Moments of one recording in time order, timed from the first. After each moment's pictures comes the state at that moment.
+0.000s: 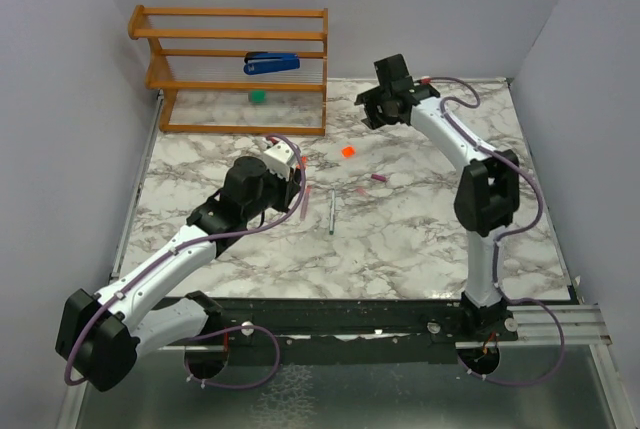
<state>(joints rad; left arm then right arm) -0.61 1.03 0.73 -0.11 0.06 -0.08 0.41 2.00 1.78 -0.60 0.14 1.47</state>
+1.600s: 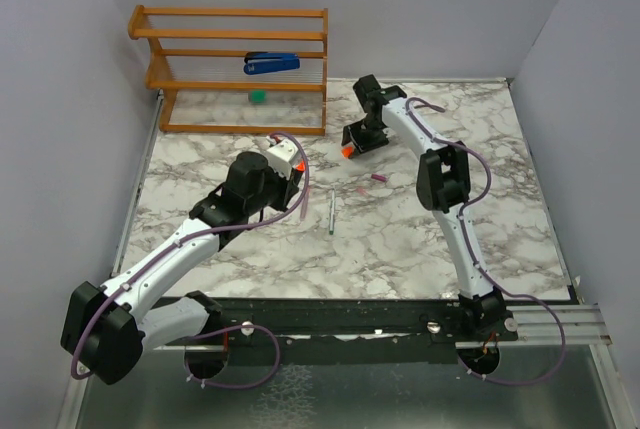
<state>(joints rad) -0.58 1.08 0.76 -0.16 0.09 -0.04 0.41 2.59 2.40 -1.10 -0.06 1.51</state>
